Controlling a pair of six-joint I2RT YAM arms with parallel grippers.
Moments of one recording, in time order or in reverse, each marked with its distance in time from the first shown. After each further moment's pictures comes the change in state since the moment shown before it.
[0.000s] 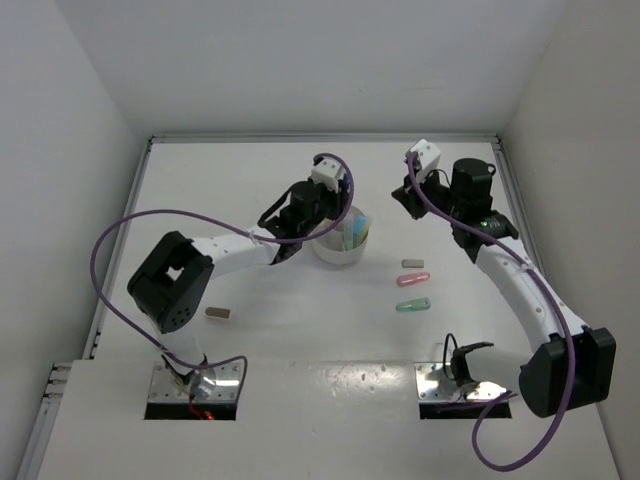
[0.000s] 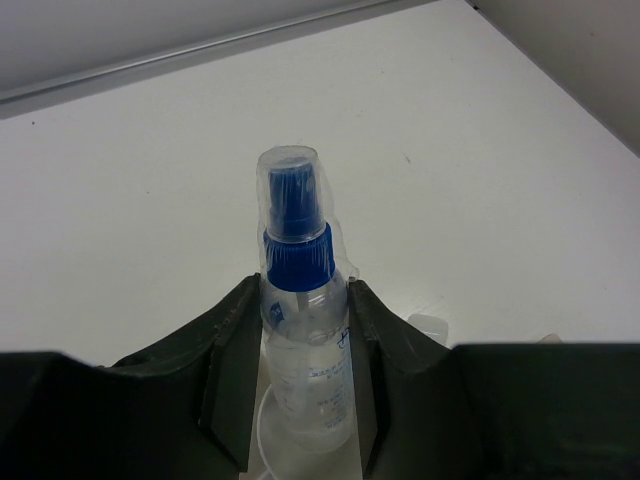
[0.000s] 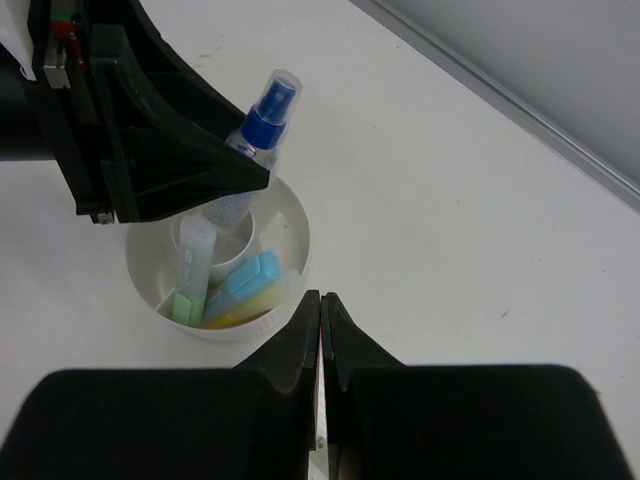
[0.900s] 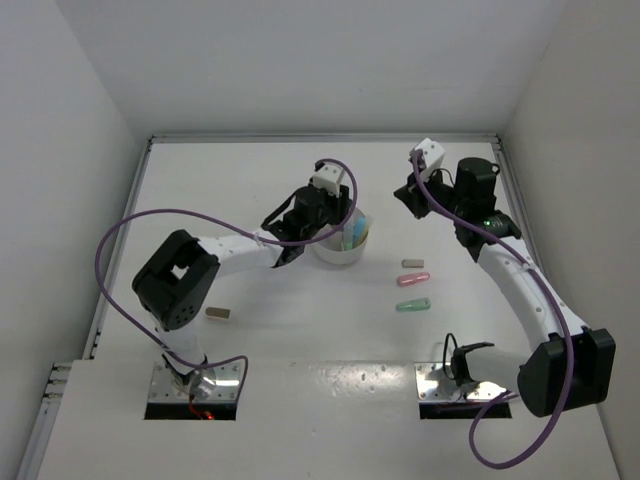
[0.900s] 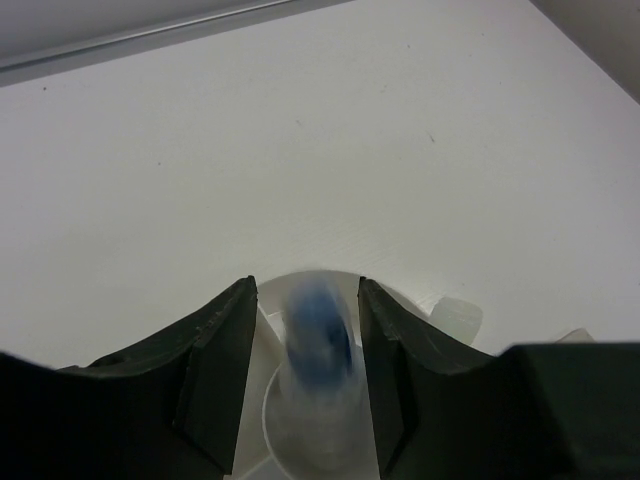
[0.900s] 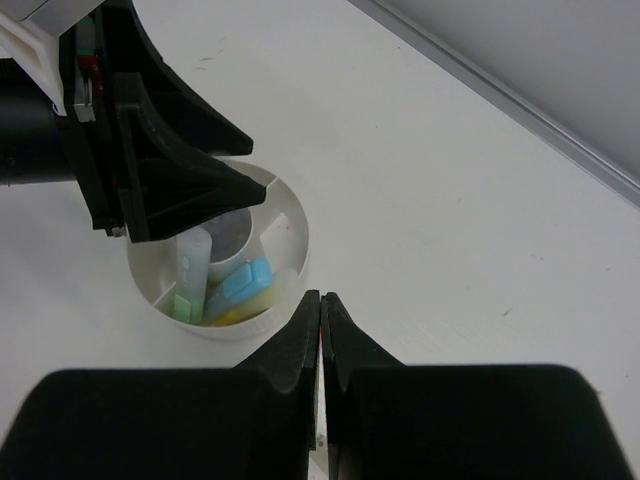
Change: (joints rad) left arm -0.019 0.031 -0.015 0.000 -0.068 -0.008; right arm -0.028 0.000 0.000 0.000 -0.039 0.008
